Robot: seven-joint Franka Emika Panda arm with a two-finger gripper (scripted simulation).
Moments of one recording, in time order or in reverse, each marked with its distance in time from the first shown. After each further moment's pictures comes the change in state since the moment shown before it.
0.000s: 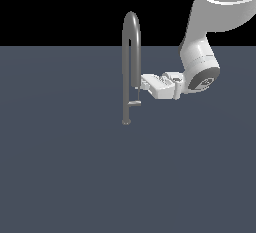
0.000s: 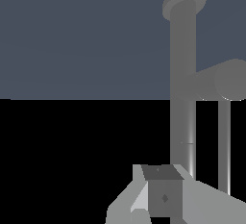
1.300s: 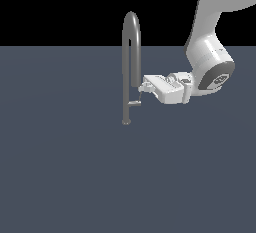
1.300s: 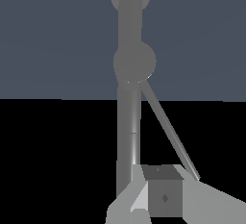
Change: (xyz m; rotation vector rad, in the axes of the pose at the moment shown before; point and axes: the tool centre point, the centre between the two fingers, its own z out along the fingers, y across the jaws) arm -0.009 0.051 0.000 0.005 0.006 -0.012
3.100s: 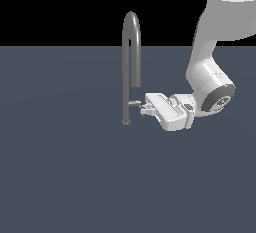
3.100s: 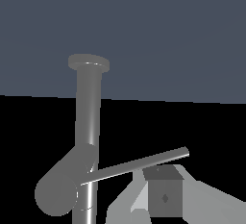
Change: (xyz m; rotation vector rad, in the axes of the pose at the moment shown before) arm 0.066 0.038 0.000 -0.016 -0.010 -0.024
